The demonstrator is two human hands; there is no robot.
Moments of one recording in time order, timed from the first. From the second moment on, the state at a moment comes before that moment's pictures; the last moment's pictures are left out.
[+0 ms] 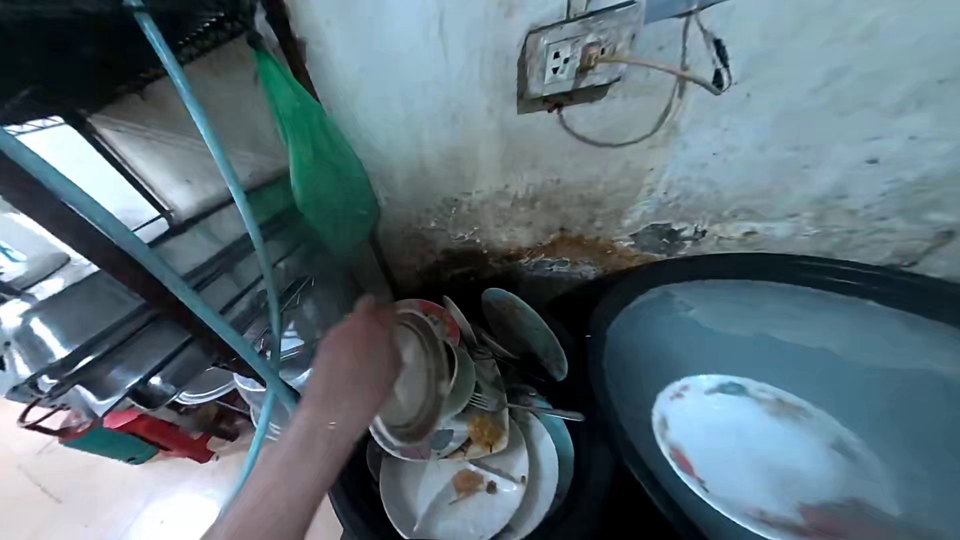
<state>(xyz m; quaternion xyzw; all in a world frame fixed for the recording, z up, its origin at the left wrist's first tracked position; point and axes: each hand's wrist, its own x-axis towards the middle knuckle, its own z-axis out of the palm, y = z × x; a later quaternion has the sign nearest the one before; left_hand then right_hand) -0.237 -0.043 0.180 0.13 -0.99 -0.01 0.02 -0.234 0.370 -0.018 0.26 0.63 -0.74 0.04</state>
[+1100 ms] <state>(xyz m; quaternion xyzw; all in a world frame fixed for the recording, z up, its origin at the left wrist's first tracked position) -0.326 -0.016 0.115 0.12 -0.85 -0.51 0.00 -0.330 0.169 0.013 0.18 0.40 -0.89 0.12</state>
